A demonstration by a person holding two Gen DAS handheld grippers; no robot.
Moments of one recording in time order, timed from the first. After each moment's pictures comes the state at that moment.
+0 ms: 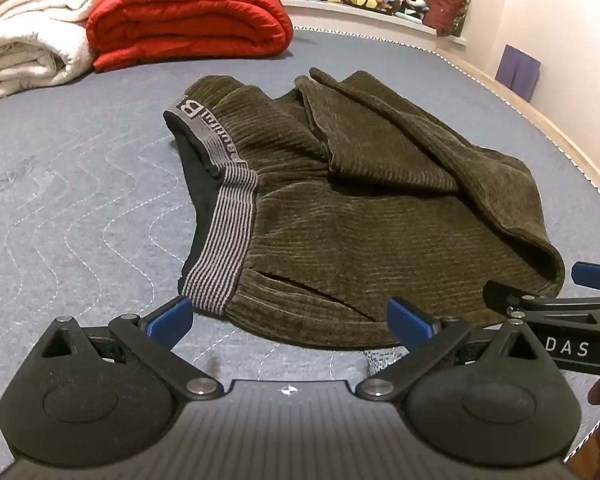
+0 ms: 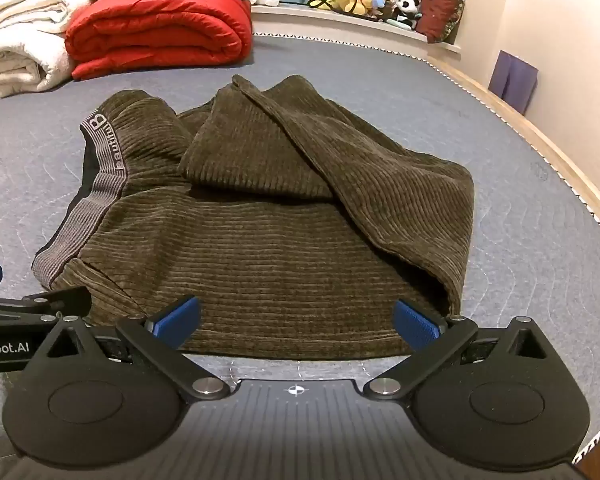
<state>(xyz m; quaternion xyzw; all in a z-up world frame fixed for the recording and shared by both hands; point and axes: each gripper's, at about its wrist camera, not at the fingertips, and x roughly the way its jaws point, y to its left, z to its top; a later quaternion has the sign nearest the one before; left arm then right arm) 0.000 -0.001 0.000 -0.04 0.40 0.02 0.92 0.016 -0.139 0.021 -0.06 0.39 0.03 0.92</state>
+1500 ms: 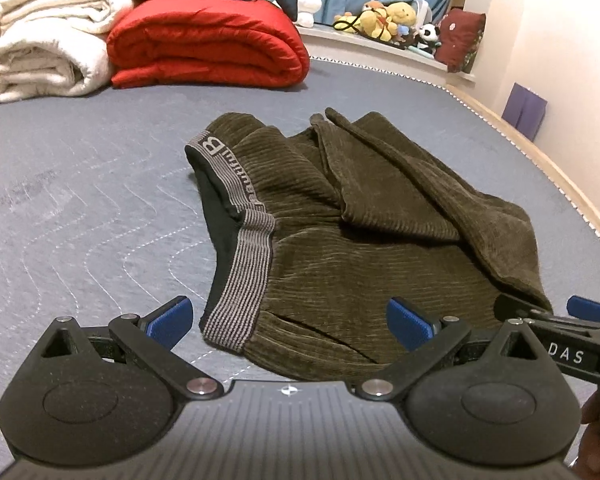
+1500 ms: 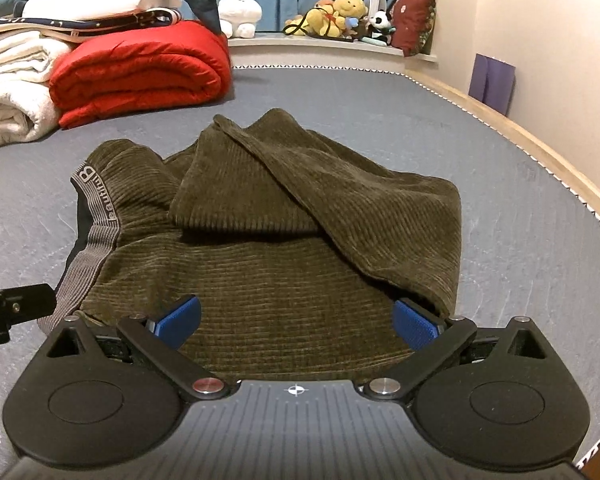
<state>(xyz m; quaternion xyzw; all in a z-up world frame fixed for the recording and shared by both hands) -0.001 0.019 0.031 -0.07 0.37 0.03 0.93 0.015 -0.150 0.038 -0.01 0.35 0.01 0.94</state>
